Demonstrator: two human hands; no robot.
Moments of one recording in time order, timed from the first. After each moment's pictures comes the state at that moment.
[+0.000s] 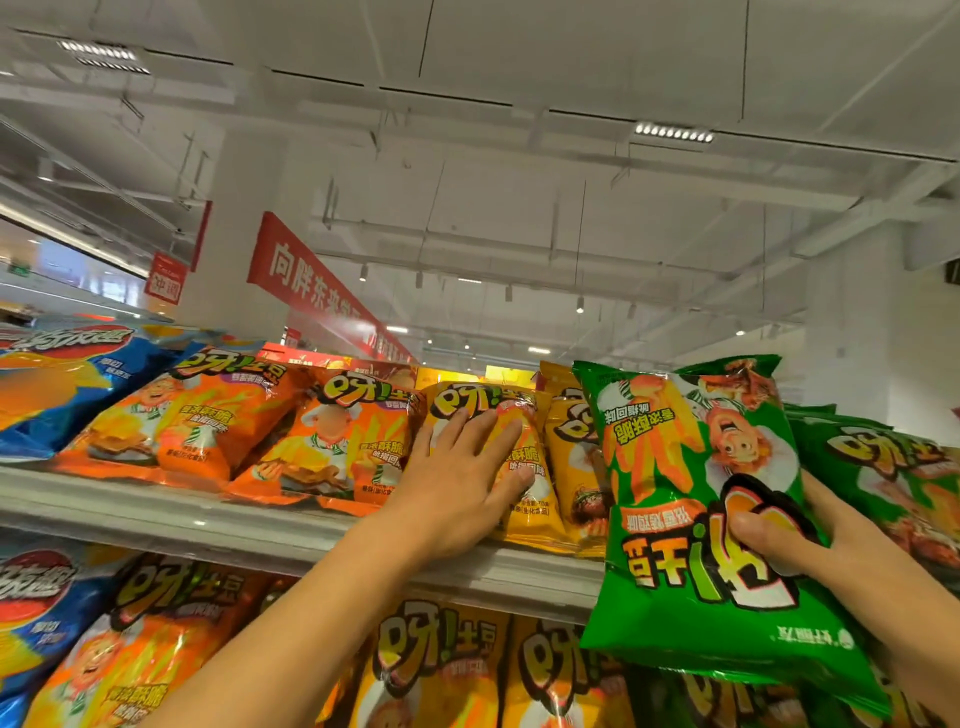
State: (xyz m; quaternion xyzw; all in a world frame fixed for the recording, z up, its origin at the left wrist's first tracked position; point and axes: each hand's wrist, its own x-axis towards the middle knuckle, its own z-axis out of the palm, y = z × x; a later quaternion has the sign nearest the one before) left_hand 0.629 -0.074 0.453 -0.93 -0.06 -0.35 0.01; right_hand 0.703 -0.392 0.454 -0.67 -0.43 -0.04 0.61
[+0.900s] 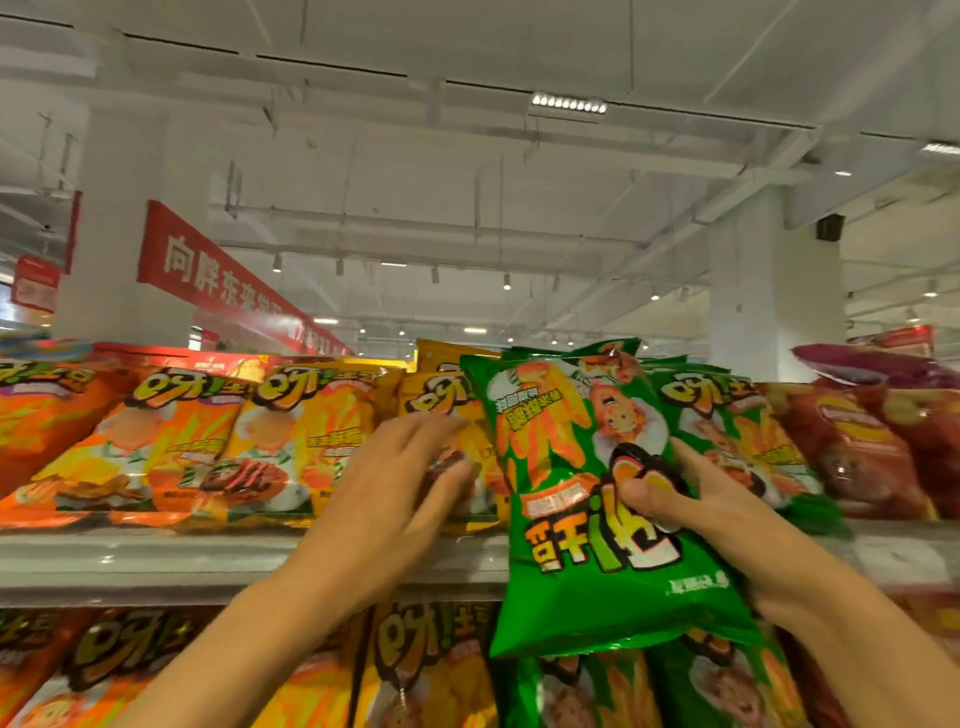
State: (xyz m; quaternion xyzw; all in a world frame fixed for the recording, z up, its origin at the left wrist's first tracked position) left_hand 0.640 -0.183 0.440 -0.85 0.12 -0.50 -0.11; right_hand 0.738 -0.458 0.444 -0.61 -0.40 0.08 0.68
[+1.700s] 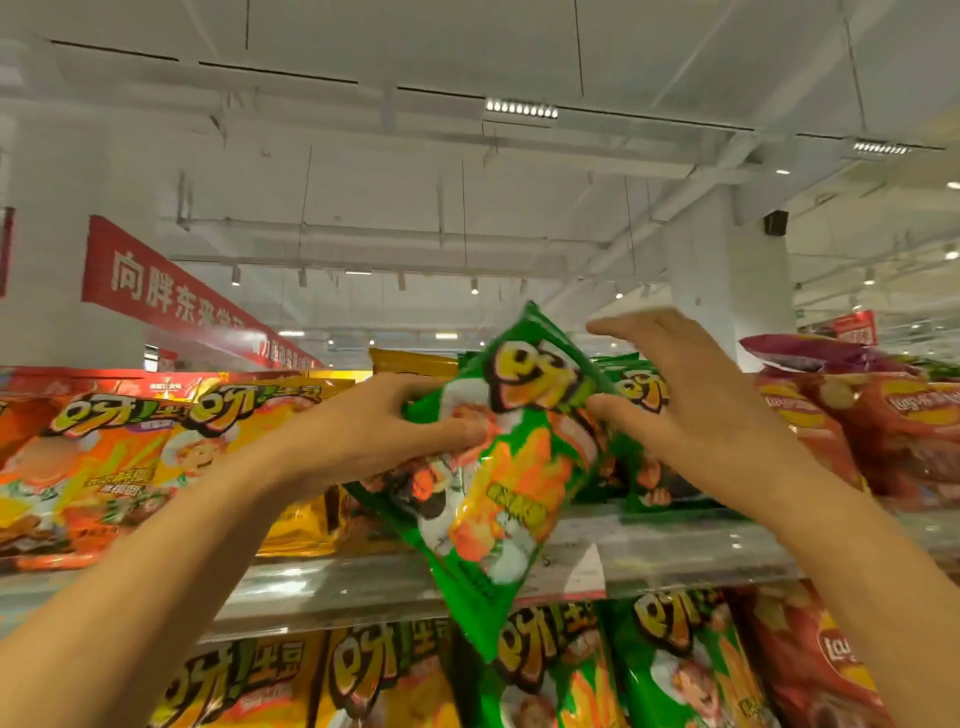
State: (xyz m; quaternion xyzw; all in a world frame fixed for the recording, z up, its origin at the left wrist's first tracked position) left_hand 0.640 -0.214 0.524 -0.91 0.15 -0.25 -0.31; right_hand 0.728 -0.483 0.510 -0.74 -0.41 -0.48 0.26
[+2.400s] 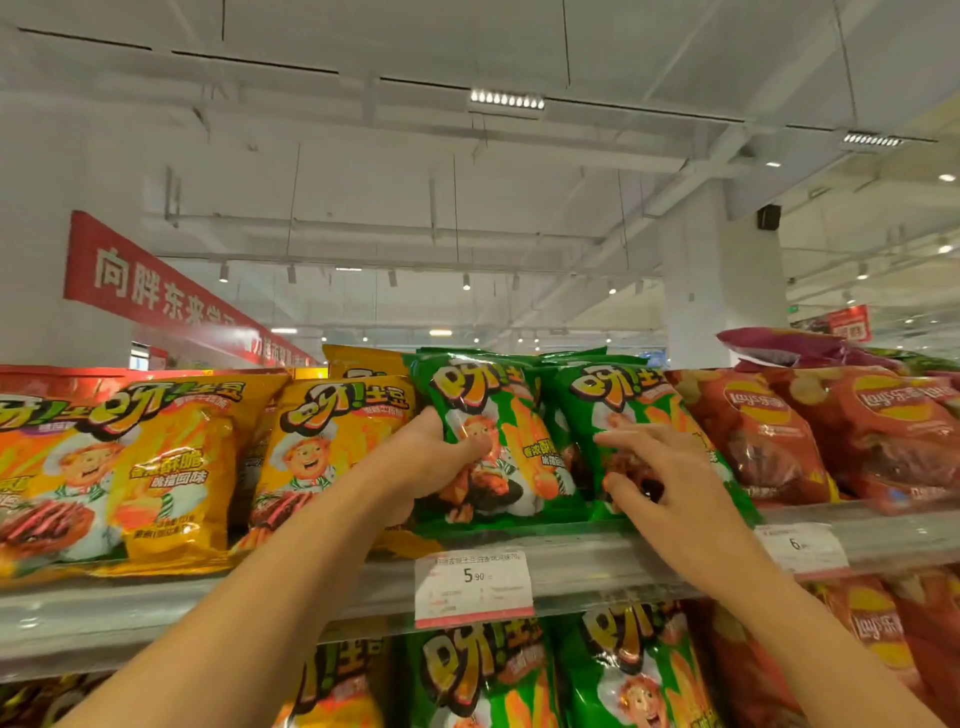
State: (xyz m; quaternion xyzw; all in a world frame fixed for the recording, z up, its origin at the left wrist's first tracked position) left_hand 0.749 -0.289 0.498 -0.86 0.00 -0.24 -0.46; right_hand 0.818 -0.520 0.435 -0.78 -0.31 -0.40 0.36
